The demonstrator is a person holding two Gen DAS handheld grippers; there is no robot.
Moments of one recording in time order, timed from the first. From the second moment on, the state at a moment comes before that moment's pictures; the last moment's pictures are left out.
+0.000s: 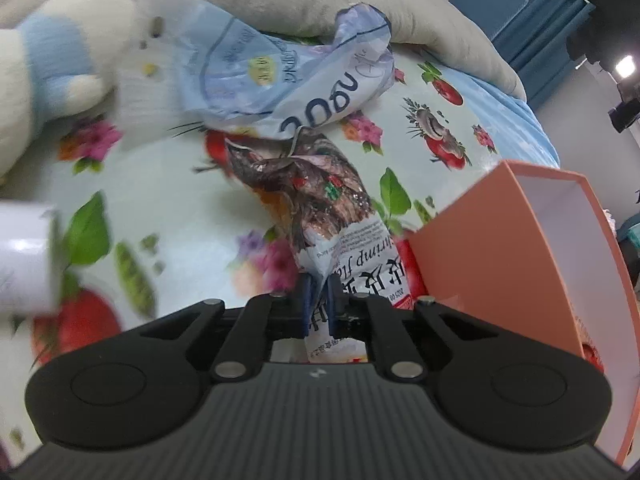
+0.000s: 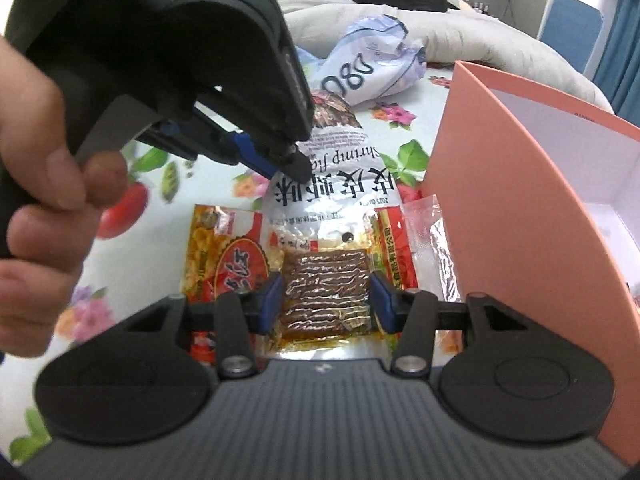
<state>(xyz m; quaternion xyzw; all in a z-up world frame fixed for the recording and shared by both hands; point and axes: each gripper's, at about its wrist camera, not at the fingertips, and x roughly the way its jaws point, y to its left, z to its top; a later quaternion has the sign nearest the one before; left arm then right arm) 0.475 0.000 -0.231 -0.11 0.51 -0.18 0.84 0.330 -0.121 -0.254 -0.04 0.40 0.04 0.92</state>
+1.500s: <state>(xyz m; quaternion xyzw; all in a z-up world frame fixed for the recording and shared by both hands) 0.206 0.075 -0.213 -0.22 0.47 -0.07 0.85 0.141 -0.103 -0.250 -0.30 0.39 0.13 0.86</state>
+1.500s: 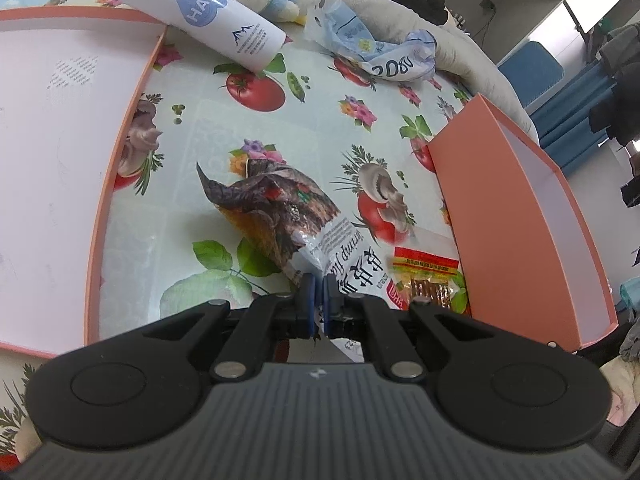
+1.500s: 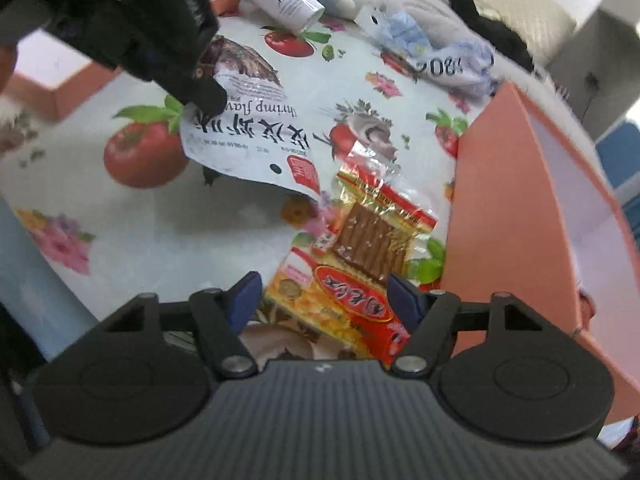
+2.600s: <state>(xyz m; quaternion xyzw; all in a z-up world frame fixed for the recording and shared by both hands) 0.202 0.038 -0.151 -0.17 0.45 -0.07 0.88 0.169 -0.155 -0.168 -0.11 0.39 0.14 0.90</state>
